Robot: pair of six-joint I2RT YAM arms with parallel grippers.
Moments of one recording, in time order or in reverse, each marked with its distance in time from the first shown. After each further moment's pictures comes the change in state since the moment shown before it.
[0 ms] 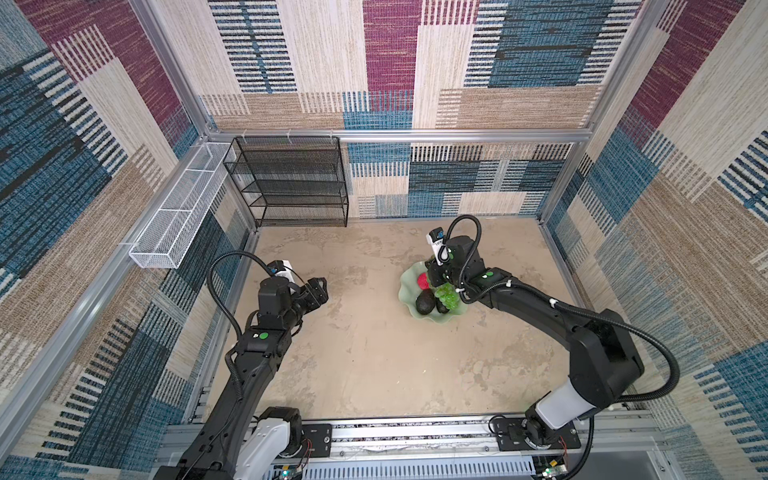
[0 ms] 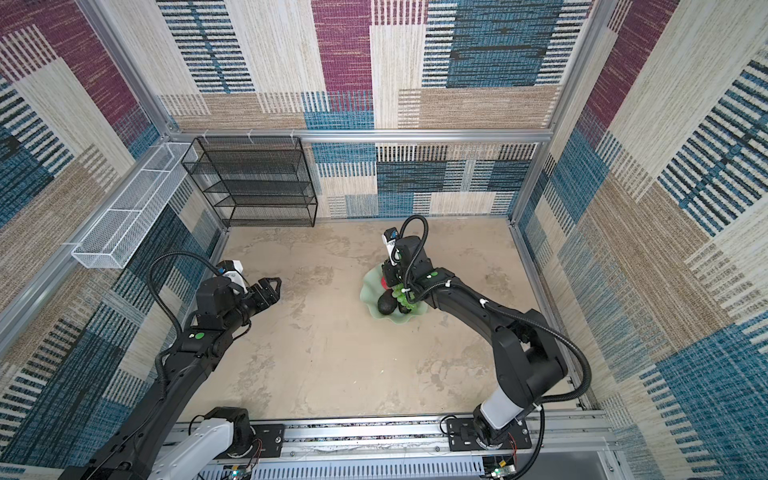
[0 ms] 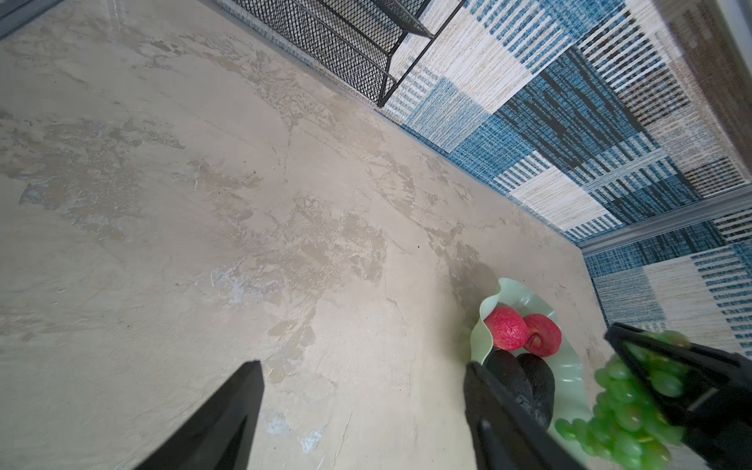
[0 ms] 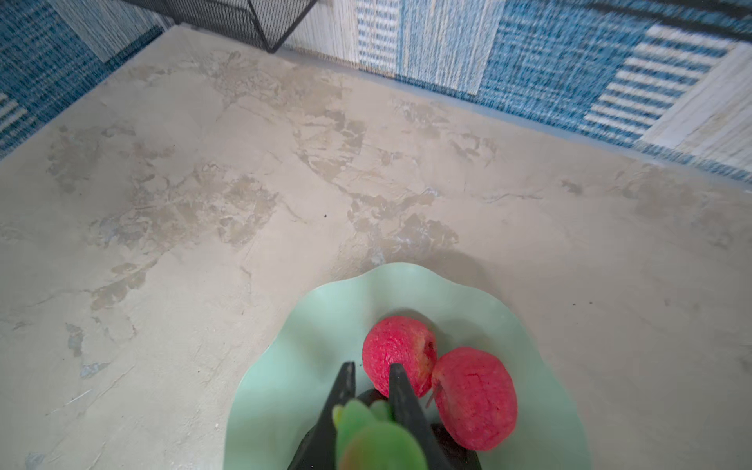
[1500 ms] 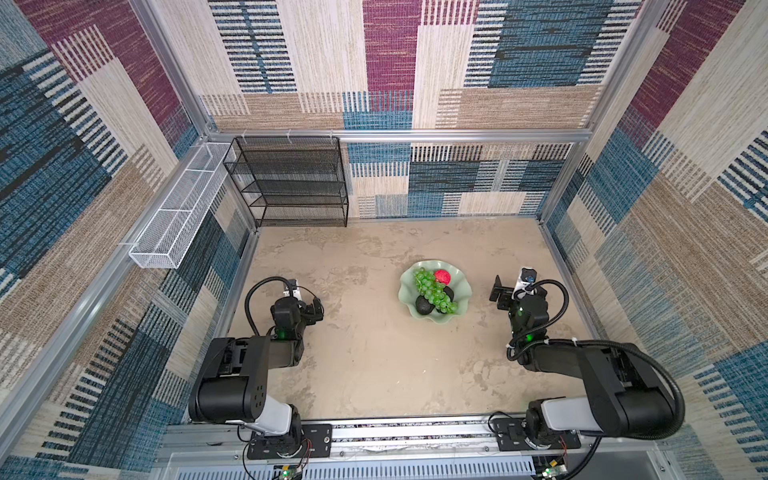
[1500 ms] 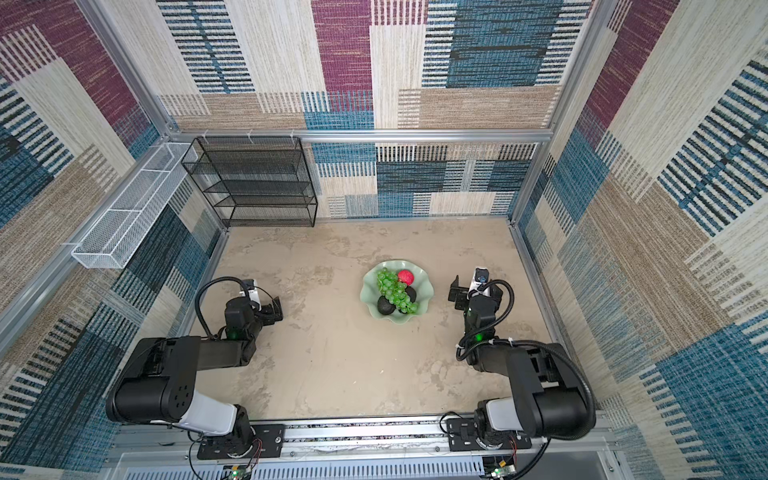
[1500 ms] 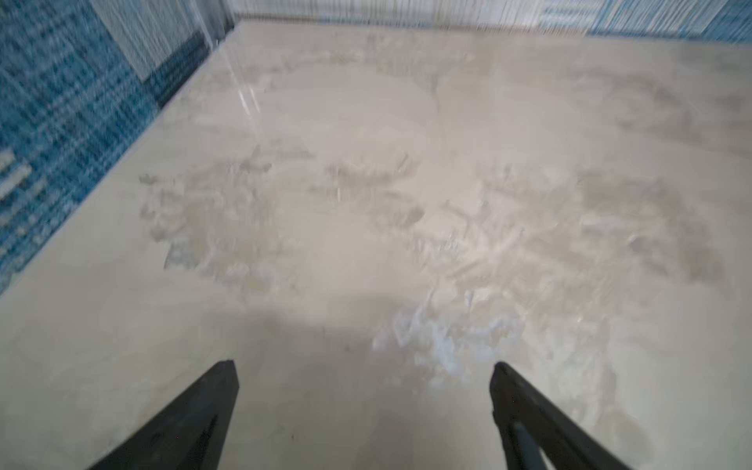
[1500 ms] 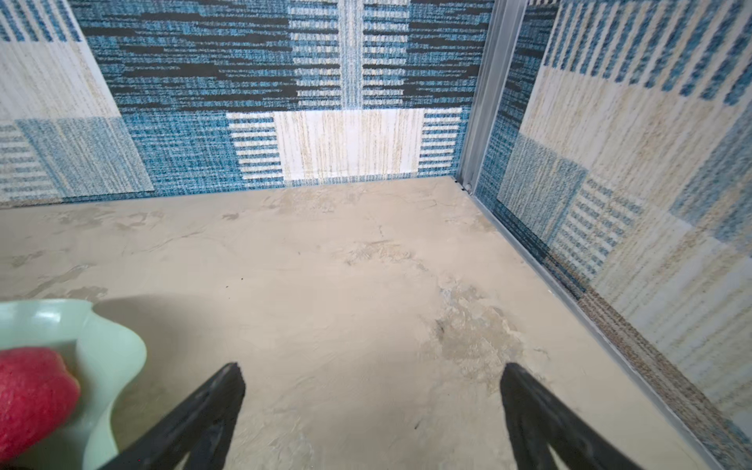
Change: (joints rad) left arm 0.092 0.599 -0.312 0.979 -0.237 0.517; right arm -0.437 -0.200 -0.929 1.199 0.282 -0.046
